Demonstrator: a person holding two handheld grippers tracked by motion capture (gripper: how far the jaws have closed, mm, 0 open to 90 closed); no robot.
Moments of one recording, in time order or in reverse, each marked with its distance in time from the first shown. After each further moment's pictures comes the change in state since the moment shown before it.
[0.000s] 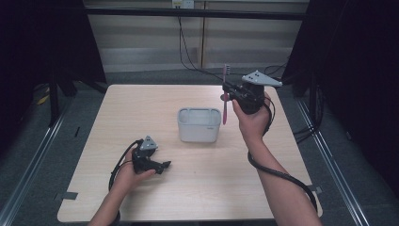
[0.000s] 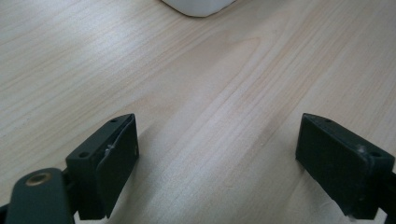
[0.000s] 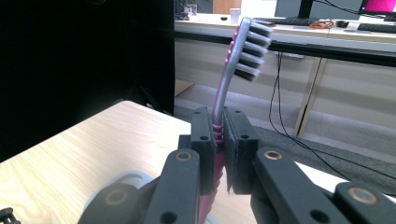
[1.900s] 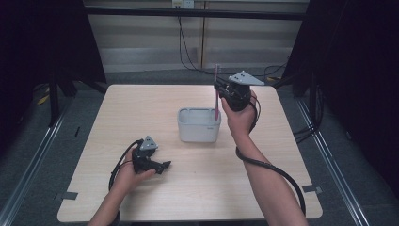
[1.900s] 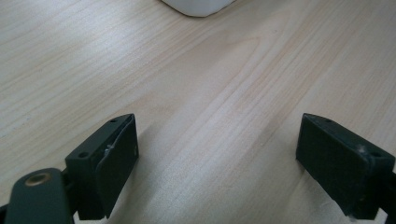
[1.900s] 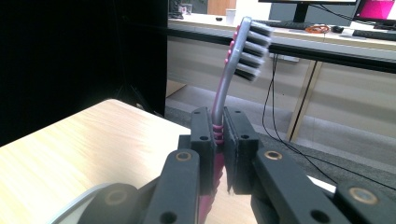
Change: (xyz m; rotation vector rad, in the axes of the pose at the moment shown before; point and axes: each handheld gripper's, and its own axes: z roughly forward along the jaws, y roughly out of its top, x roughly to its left) left arm 0.000 0.000 0.000 0.001 -0.001 0.000; right arm 0.002 -0.017 0.045 -0.009 -0.032 -0.040
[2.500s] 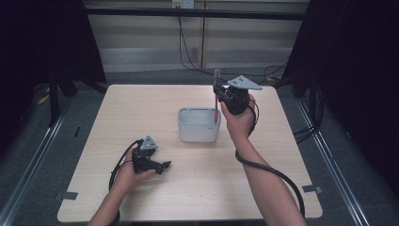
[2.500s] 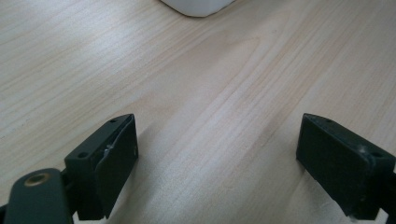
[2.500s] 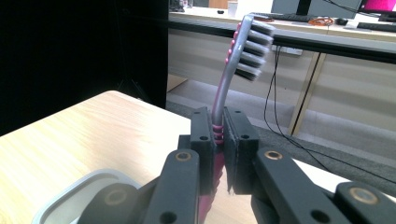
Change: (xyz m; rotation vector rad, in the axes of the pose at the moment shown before) left arm 0.000 0.000 0.000 0.004 0.003 0.000; right arm 0.000 -0.015 0.003 0.018 0.006 0.001
